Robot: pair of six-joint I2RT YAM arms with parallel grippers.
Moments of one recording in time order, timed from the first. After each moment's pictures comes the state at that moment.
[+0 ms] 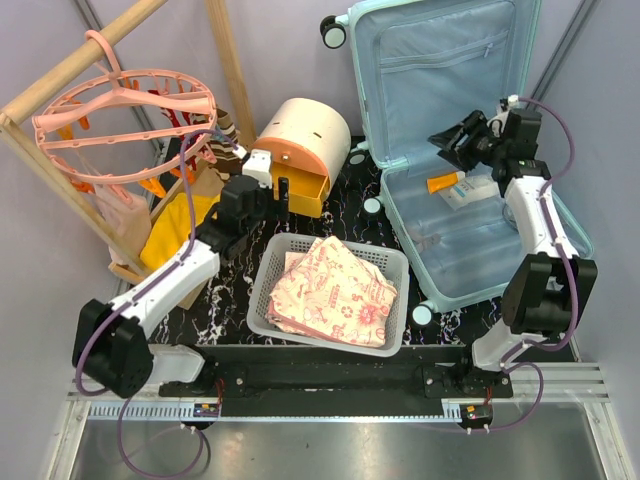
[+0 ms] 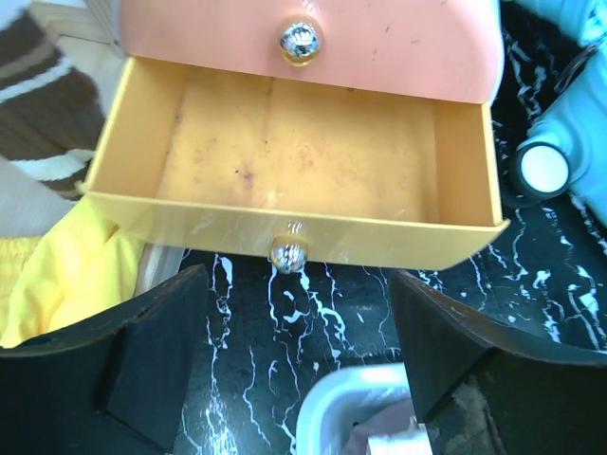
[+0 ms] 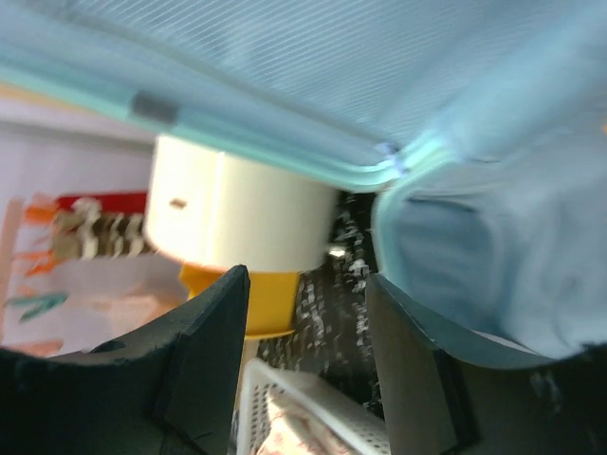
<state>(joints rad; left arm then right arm) -0.48 1.31 0.97 -0.04 -0.22 -0.12 -0.10 1.64 1.48 -0.23 -0.63 0.78</state>
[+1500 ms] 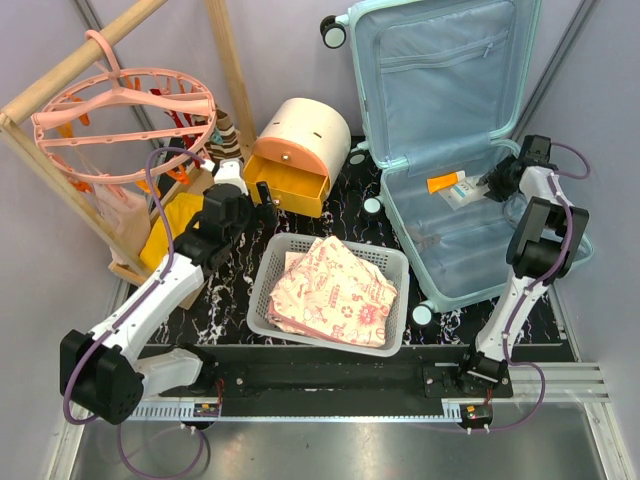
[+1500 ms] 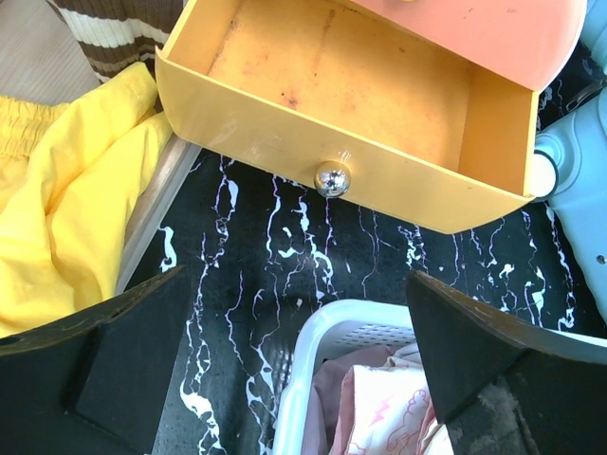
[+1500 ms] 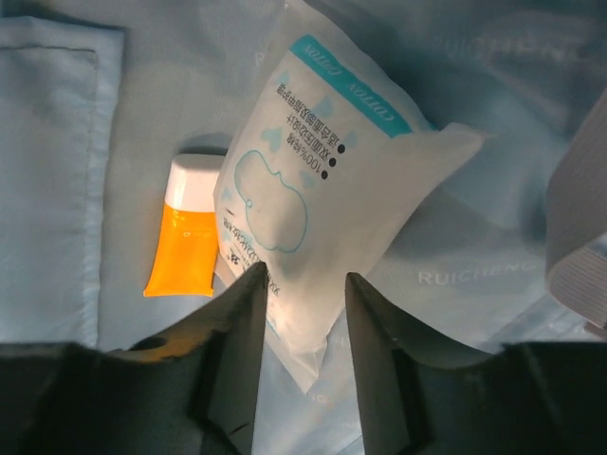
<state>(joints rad) -0.42 1.15 0.92 -0.25 -0.24 -0.39 -0.33 2.14 1.71 -0.47 -0.19 0.62</state>
